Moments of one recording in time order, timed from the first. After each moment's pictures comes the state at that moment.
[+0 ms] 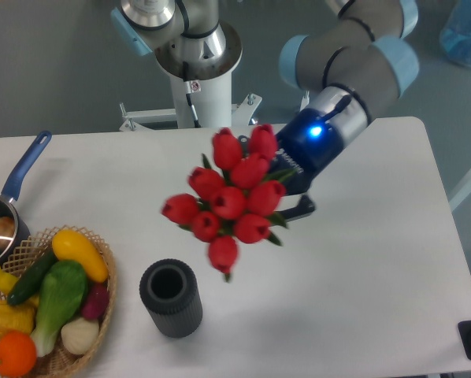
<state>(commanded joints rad) 2.61 -1.98 -1.55 -0.75 0.03 1.02</state>
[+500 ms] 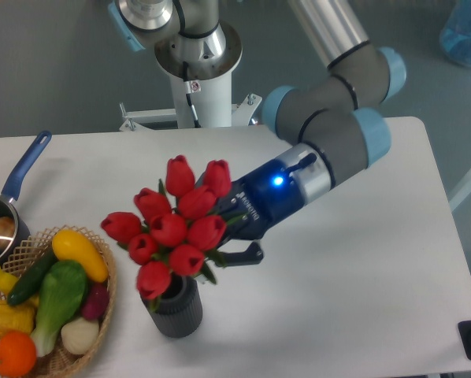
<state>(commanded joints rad) 2.52 -2.06 -1.51 -0.76 -0.02 1.02</state>
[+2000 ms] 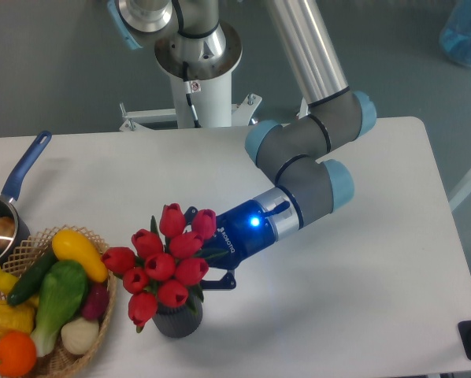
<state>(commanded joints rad) 2.53 -2.15 -1.67 -0.75 -0.04 1.17</state>
